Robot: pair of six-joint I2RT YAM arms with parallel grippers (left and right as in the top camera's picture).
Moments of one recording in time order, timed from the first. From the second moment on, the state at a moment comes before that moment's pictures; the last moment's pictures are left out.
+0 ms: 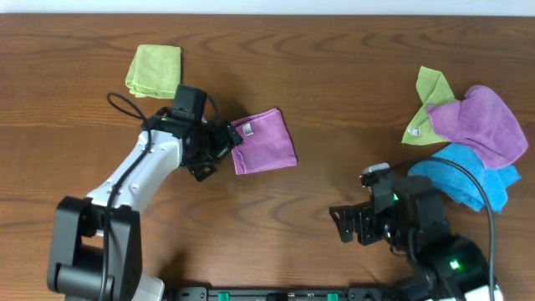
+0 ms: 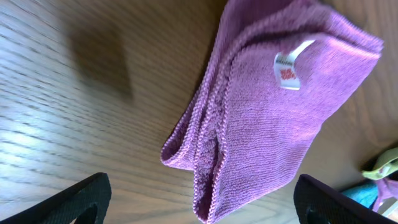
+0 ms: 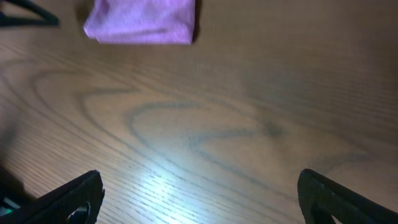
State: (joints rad) left arm -0.24 1.68 1.04 -0.65 0.40 -0.93; right arm 0.35 0.69 0.64 -0.87 -0.20 0.21
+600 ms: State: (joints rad) left arm -0.32 1.82 1.04 -0.49 0.51 -0.98; right arm 0.35 0.68 0.64 -0.87 -0.20 0.23
